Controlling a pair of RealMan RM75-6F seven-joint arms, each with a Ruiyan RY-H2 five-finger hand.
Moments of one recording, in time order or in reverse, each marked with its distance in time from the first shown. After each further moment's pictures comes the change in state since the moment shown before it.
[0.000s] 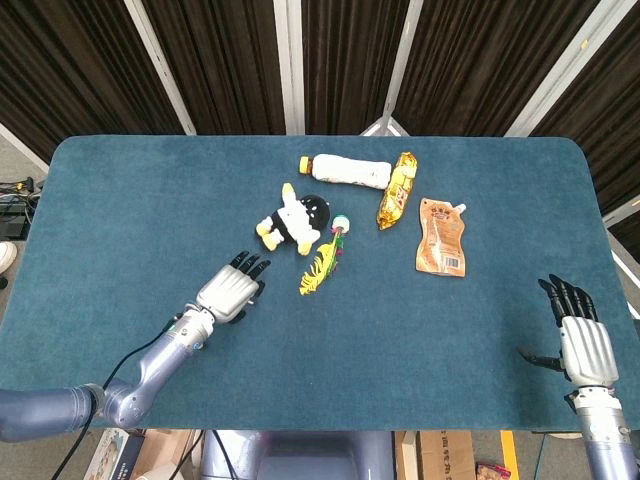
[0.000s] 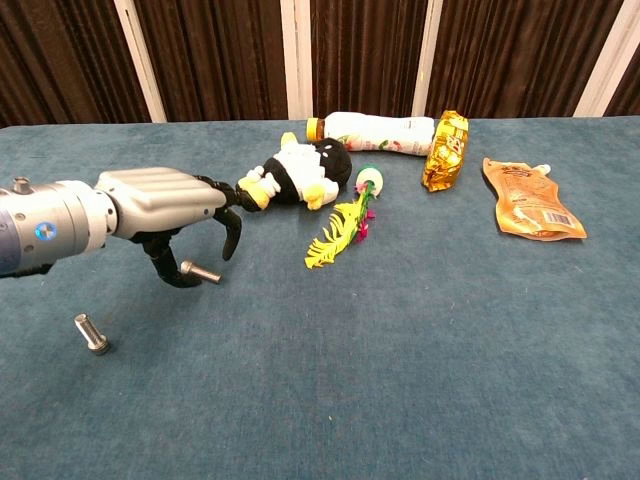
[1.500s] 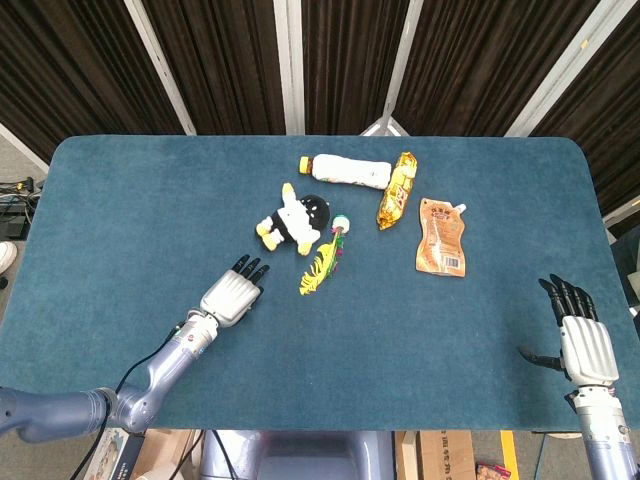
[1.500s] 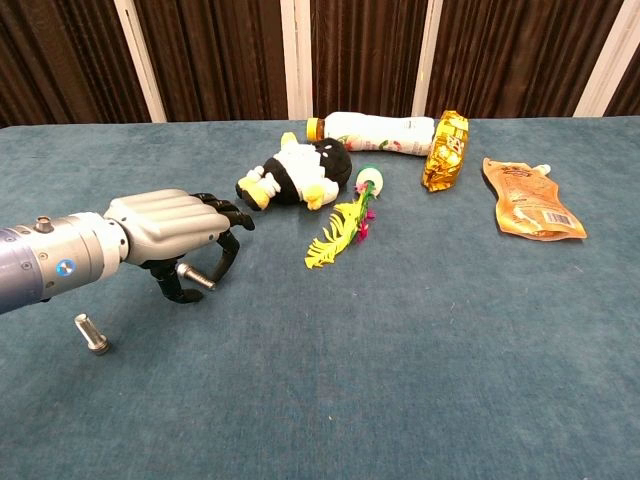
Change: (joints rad) left arm 0.014 -0.101 0.041 0.123 0.041 0.051 0.033; right arm 0.002 -0.004 0.001 0.005 0.003 -0.008 0.002
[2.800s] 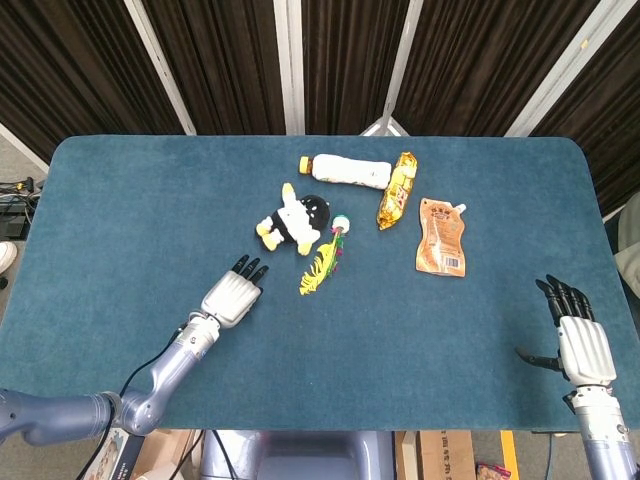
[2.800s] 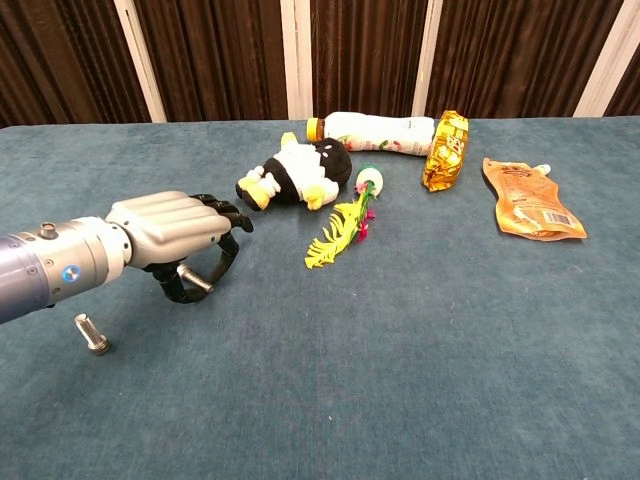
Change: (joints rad) left arm 0.012 -0.026 -0.011 0.001 -0.025 0.025 0.046; right arm 0.004 0.005 -0.005 -0.003 -0.003 -0.015 0.016
